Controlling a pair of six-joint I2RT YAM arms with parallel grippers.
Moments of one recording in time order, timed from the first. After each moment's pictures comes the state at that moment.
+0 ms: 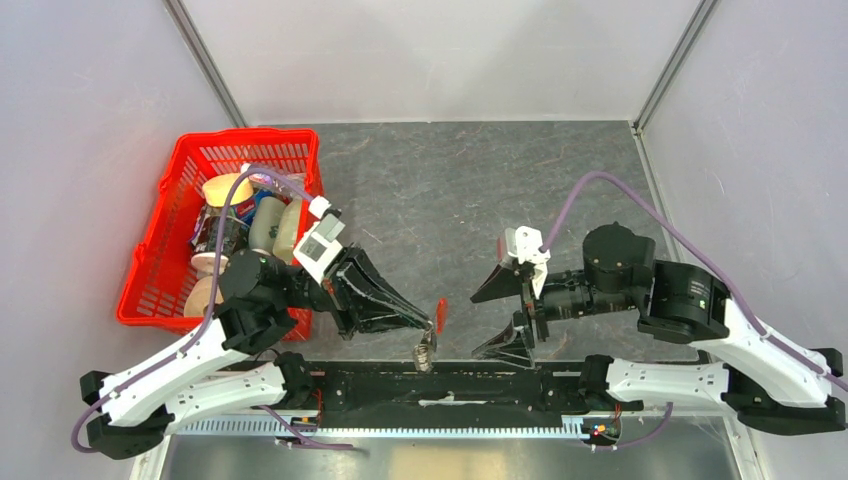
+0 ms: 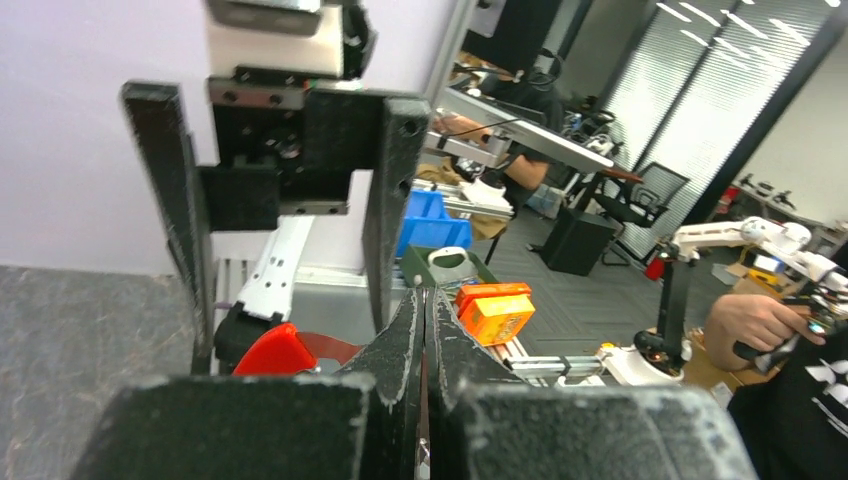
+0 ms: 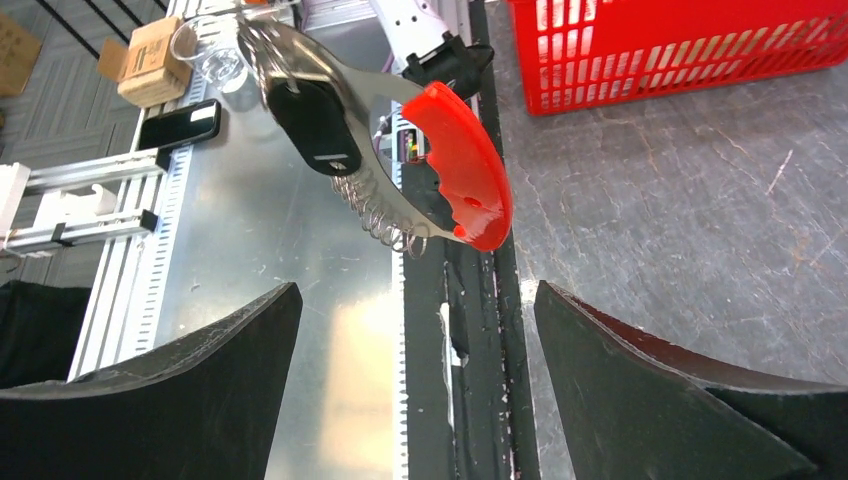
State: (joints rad) left arm -1.04 0.74 0.92 0.27 0.69 -0.66; right arm 1.18 0.89 1.39 -0.79 -0.38 0.08
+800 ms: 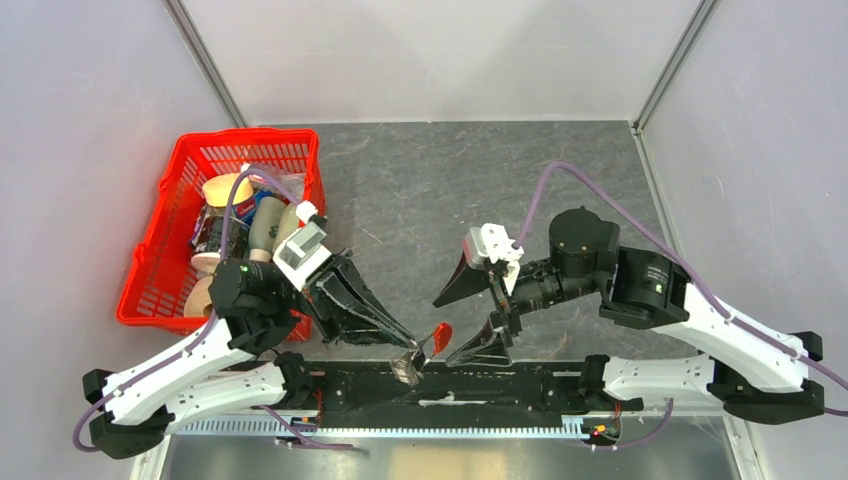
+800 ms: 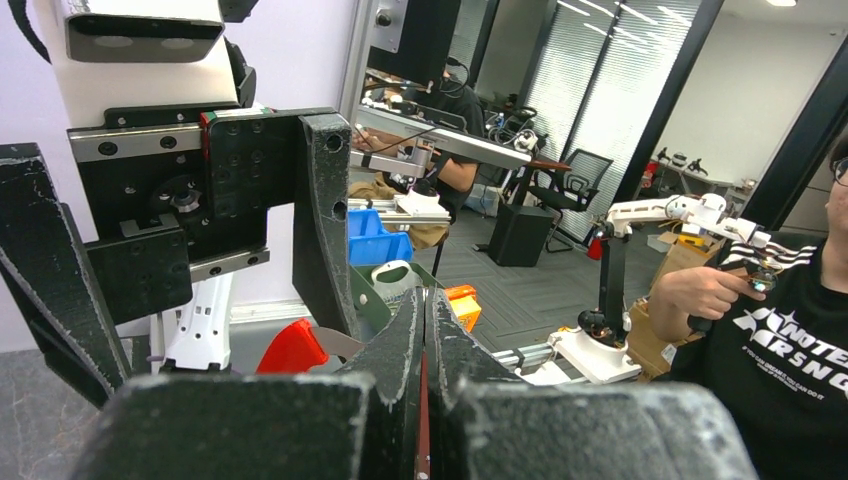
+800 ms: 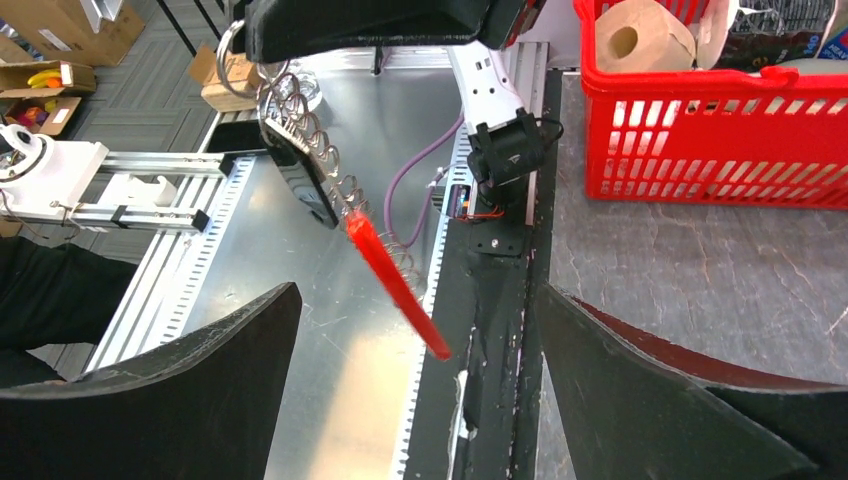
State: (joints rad) left arm -1.04 0.74 0.89 0.53 0.82 -0.80; right arm 1.18 1.02 1.43 -0.62 -0.59 0.03
